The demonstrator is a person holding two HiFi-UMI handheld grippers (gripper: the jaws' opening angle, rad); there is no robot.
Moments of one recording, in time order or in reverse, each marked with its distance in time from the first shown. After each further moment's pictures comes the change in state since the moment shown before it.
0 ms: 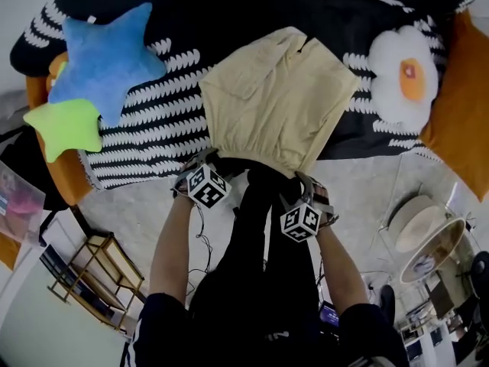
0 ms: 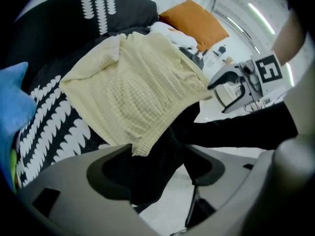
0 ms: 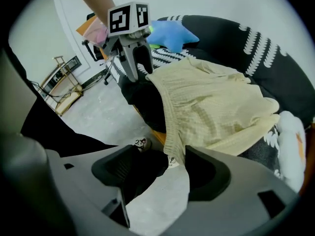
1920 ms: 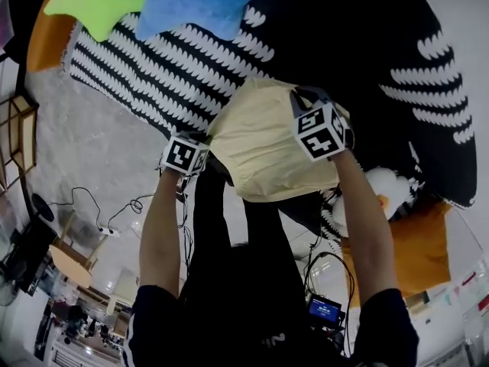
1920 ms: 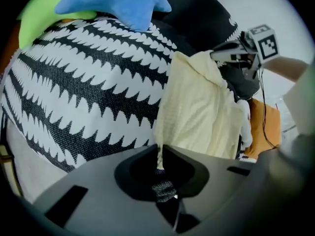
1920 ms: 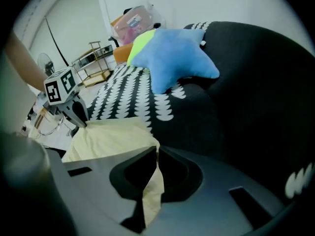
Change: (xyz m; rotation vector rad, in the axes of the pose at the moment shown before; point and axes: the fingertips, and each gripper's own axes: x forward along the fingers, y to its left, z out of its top) left arm -0.016 0.056 -0.003 -1.222 -0.295 -0.011; right arm 0.044 -0.226 0.344 -0.582 -0.001 0.220
